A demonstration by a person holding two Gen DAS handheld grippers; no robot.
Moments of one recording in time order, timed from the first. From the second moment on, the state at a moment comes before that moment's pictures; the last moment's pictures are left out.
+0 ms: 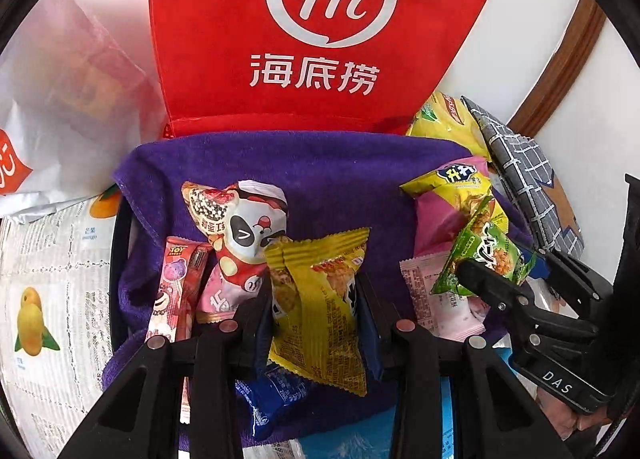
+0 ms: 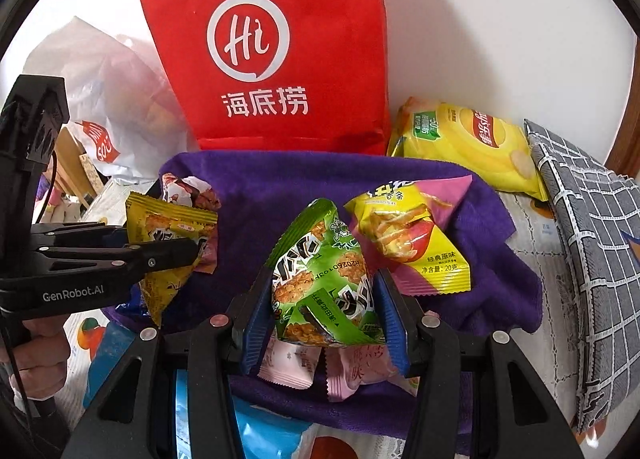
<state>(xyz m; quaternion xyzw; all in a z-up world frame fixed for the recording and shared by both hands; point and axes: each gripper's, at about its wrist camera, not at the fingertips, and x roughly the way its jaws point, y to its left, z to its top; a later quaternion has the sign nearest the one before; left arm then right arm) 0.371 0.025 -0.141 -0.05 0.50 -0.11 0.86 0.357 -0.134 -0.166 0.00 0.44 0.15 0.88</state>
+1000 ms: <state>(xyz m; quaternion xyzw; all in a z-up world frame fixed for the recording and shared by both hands) 0.256 0.054 -0.076 -0.05 0.42 -0.09 0.90 0.250 -0.163 -0.107 0.03 0.45 0.09 0.89</state>
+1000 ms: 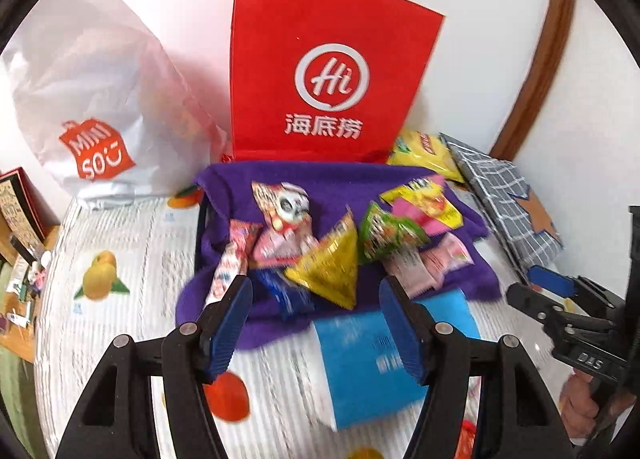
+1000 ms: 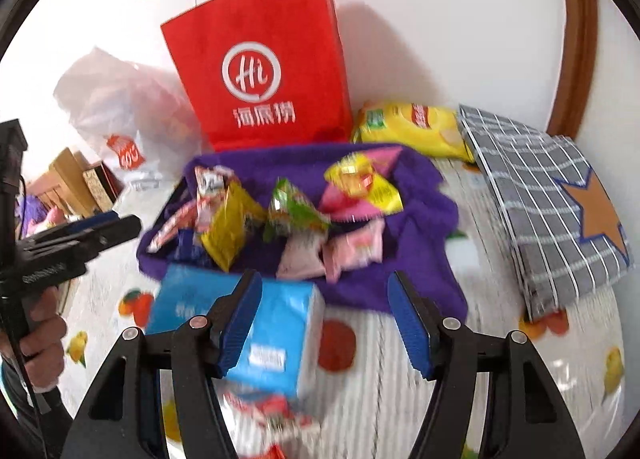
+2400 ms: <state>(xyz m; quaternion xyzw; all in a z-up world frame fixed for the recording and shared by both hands) 0.116 0.110 -0.127 -0.10 0.44 -0.04 0.89 0.111 -0.154 -0.160 0.04 0.43 0.10 0.90</state>
